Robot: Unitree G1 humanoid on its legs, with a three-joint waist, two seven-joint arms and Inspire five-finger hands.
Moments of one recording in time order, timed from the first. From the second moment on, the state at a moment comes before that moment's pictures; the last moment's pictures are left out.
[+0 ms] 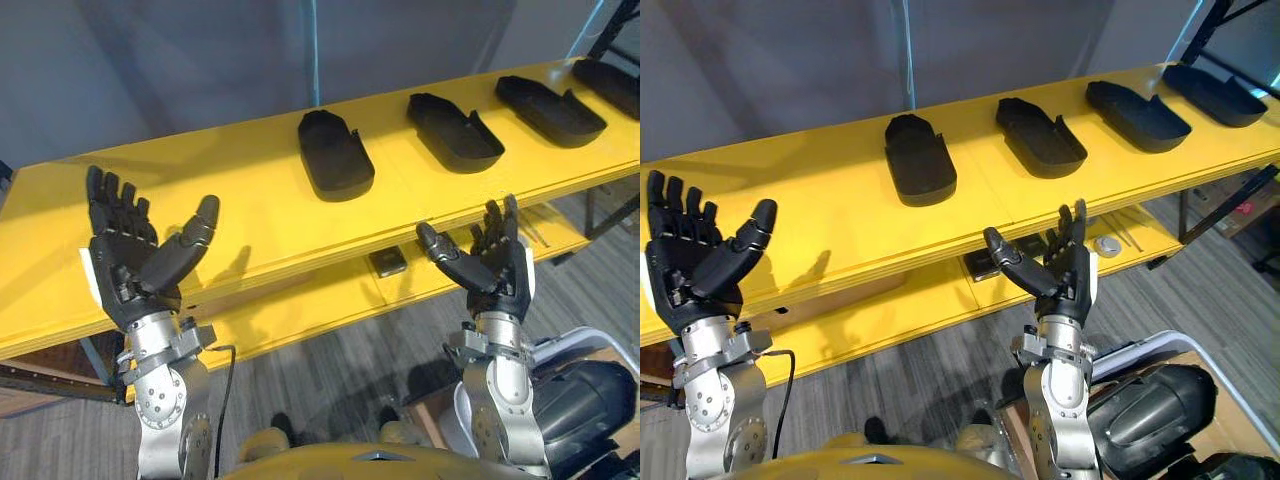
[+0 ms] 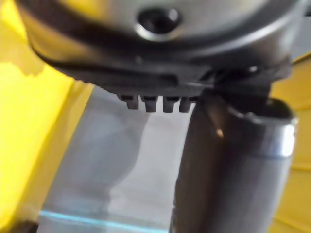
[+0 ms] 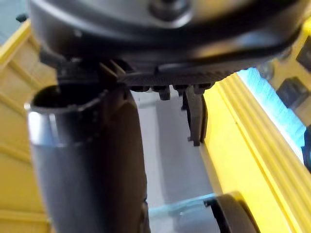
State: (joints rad) left arm 0.36 0.05 0.01 -0.48 -0.32 -0.36 0.31; right arm 0.31 -0.08 0.02 -0.27 0.28 -0.25 -0.28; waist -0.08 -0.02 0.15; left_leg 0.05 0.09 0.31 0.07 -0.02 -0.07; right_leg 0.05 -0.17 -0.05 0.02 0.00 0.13
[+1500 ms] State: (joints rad) left arm 0.25 0.07 -0.03 -0.50 -0.60 -0.40 0.18; right arm 0.18 -0.08 0.19 -0.05 0.40 -0.30 -0.17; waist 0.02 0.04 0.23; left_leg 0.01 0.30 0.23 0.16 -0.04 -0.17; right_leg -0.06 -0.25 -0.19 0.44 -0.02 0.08
